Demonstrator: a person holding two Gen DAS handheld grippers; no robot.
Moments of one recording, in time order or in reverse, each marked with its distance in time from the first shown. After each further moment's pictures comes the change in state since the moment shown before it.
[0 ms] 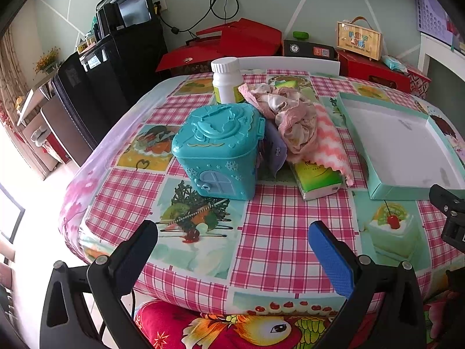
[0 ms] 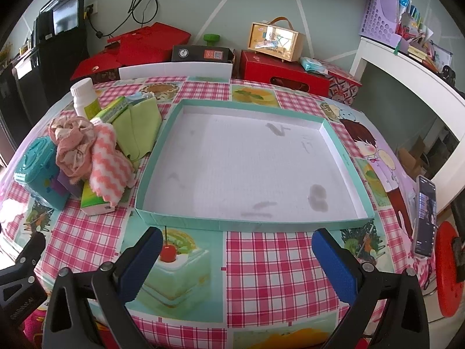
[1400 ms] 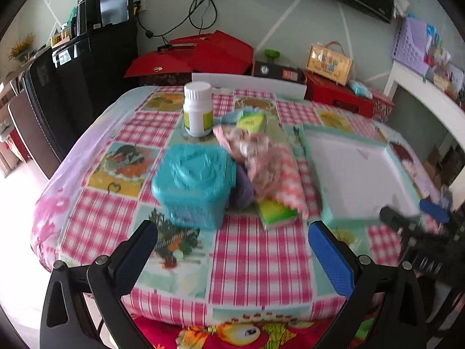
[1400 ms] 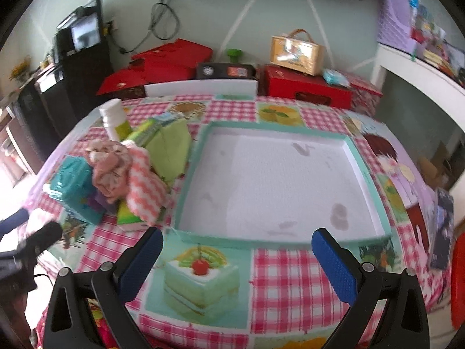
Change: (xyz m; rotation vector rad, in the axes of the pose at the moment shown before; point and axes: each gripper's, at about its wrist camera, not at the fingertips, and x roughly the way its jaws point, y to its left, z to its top) left arm -0.022 0.025 0.044 -0.047 -0.025 -0.266; right arm -0.023 0.009 0.025 -0.027 -0.071 0.181
